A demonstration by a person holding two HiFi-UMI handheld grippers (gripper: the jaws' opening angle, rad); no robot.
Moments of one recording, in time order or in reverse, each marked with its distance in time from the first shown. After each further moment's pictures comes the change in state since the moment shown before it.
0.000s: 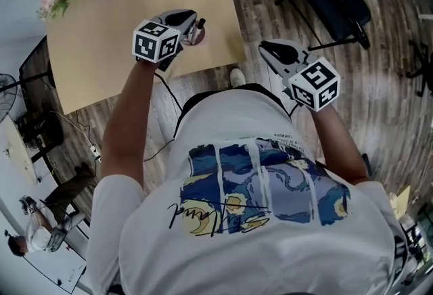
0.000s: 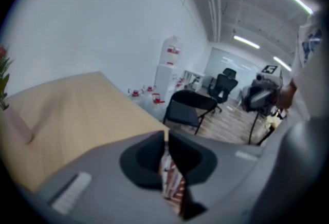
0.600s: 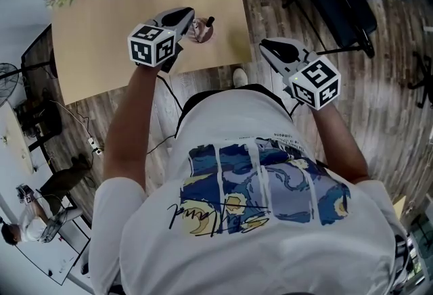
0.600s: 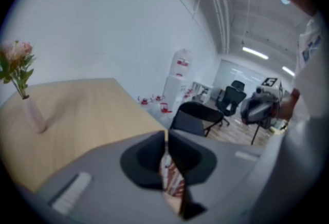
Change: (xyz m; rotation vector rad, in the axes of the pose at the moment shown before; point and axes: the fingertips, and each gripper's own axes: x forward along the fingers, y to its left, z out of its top) left arm -0.035 0.016 0.007 -0.089 -0.121 0.087; right arm 0.020 0.006 0.009 -0.031 0.009 0.054
